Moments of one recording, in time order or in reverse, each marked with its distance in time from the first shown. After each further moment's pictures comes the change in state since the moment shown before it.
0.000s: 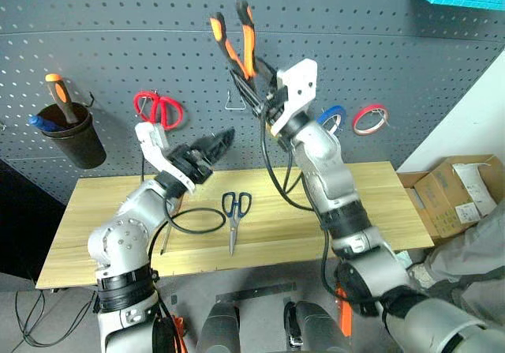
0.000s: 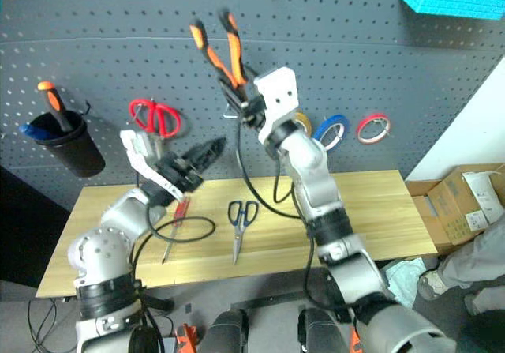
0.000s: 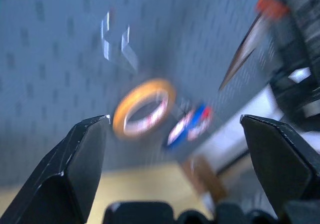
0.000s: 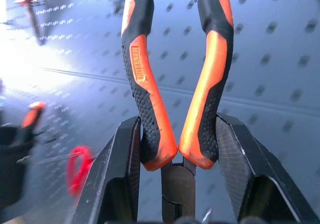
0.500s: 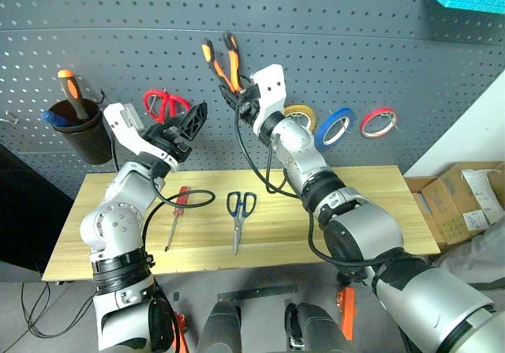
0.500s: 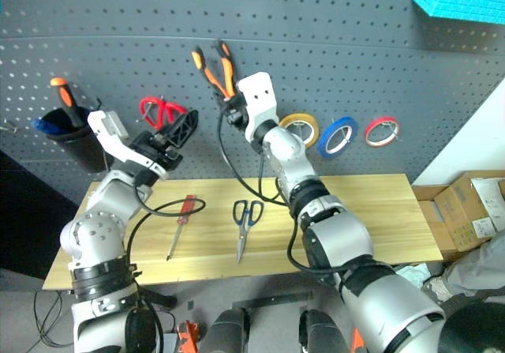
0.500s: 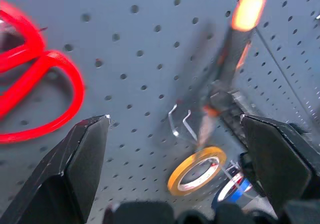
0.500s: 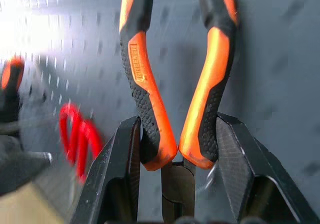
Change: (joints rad) left arm -0.034 0.042 0.012 0.074 0.064 -0.107 0.068; right arm -0.299 0.045 -0.108 0.722 0.002 -0.130 -0.001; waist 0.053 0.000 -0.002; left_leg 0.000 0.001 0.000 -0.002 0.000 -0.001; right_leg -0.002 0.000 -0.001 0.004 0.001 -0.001
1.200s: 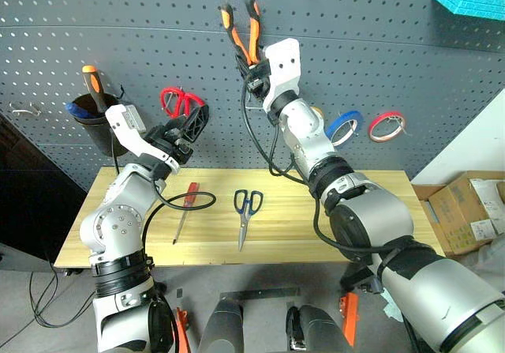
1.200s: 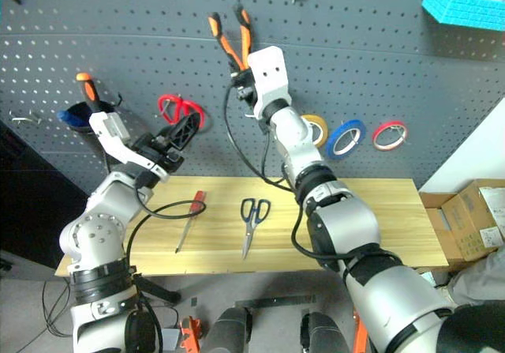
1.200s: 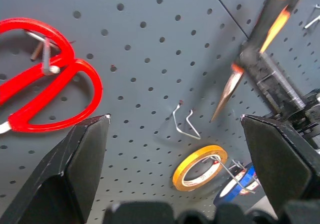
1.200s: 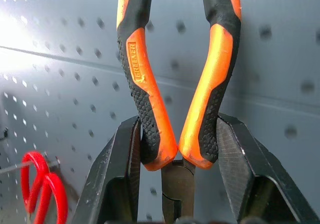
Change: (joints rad) left arm -0.017 0.000 -0.007 -0.007 -0.005 0.006 0.003; right arm -0.074 -0.045 -0.016 0.022 -0.108 -0.162 -0.152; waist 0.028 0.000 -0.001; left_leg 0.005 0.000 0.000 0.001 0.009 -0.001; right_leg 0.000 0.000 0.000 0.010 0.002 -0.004
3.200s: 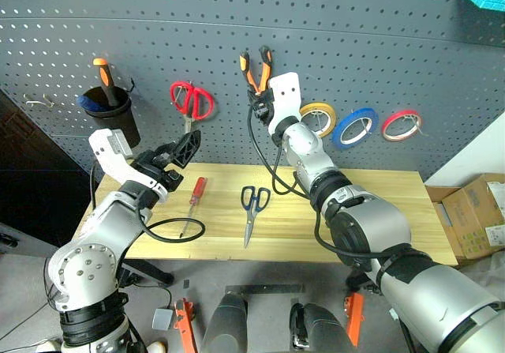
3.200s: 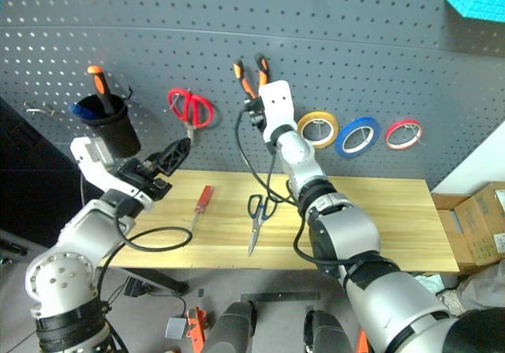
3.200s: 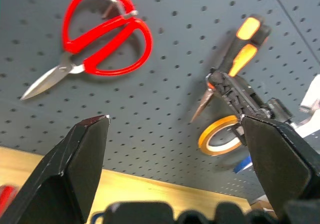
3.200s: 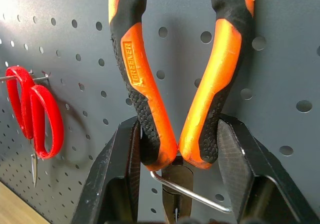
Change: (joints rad) left arm 0.226 0.083 0.003 -0.272 -0.280 0.089 0.279; right arm 0.075 -0.002 -0.039 0.063 -0.042 0.111 -0.031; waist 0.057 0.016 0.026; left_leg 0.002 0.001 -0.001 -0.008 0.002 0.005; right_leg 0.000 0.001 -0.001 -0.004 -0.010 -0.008
